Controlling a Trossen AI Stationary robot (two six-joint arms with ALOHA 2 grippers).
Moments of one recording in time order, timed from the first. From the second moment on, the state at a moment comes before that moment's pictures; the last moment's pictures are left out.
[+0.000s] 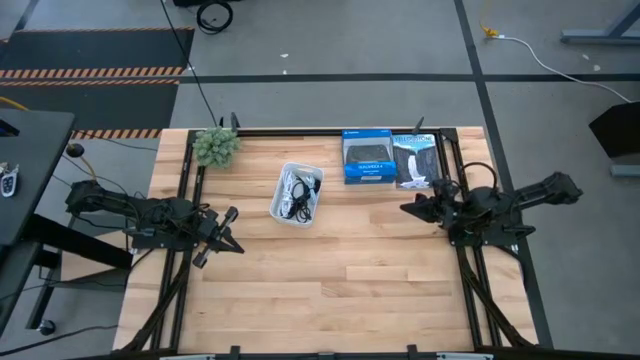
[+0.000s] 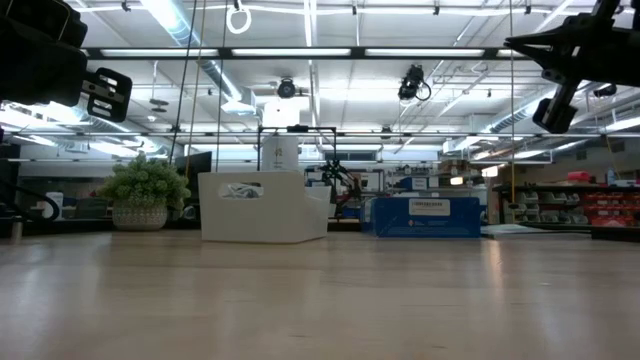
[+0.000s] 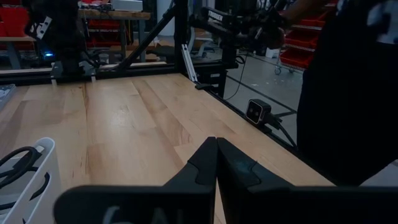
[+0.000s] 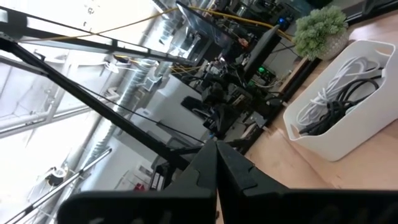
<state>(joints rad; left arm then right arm) -0.23 0.21 0.01 0.13 0.24 -0.04 0.23 0.21 0.01 0.40 0.26 0.92</state>
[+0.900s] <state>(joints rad) -0.23 0.21 0.01 0.13 0.24 -0.04 0.23 0.00 0.01 0.12 0.28 0.87</state>
